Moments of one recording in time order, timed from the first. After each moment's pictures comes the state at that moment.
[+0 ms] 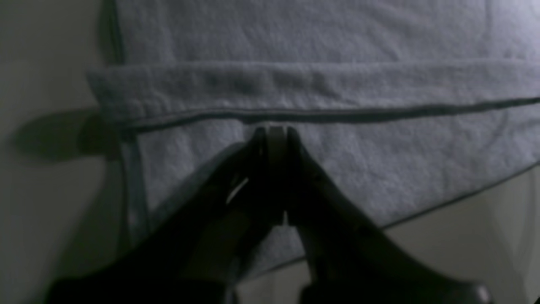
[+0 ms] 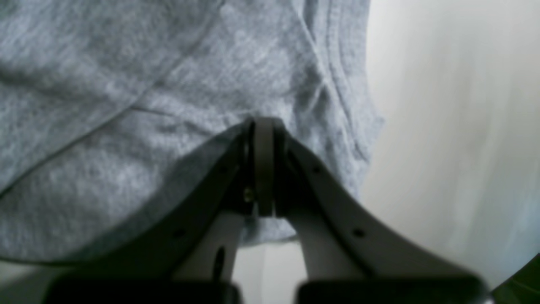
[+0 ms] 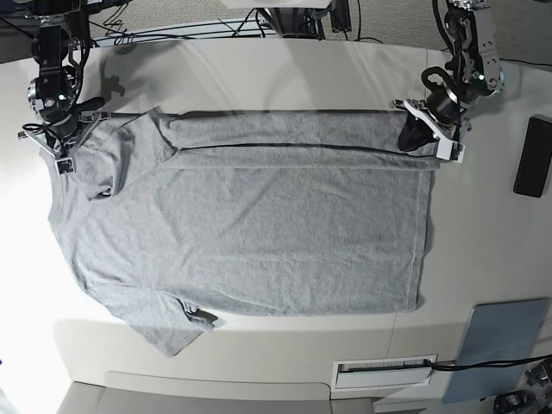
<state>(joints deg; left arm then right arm) 18.2 -13.6 -15.4 84.5 -28.4 -32.4 27.9 -17.9 30.8 11.4 87.8 3.0 8.7 -39.1</state>
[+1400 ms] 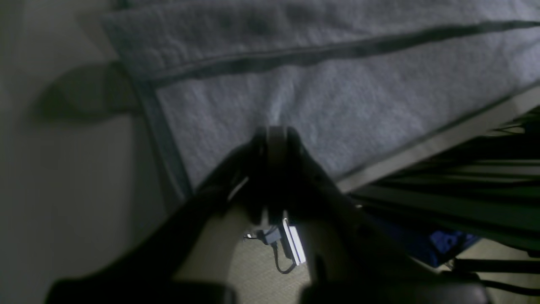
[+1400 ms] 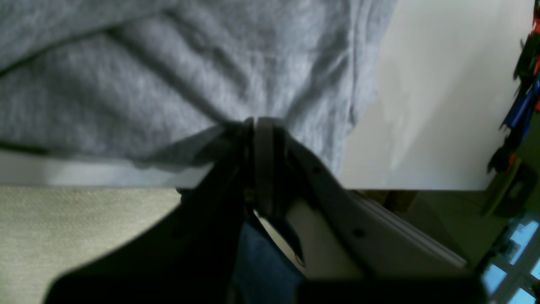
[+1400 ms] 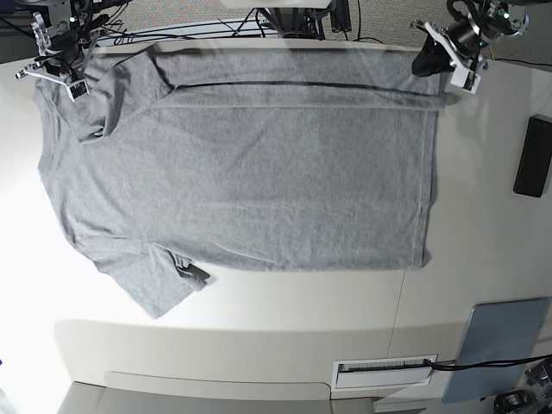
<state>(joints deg) 40.7 -22.4 -15.9 91.1 -30.8 -37.6 23.9 -44.5 30.9 14.5 105.4 -8.6 7.5 -43.9</state>
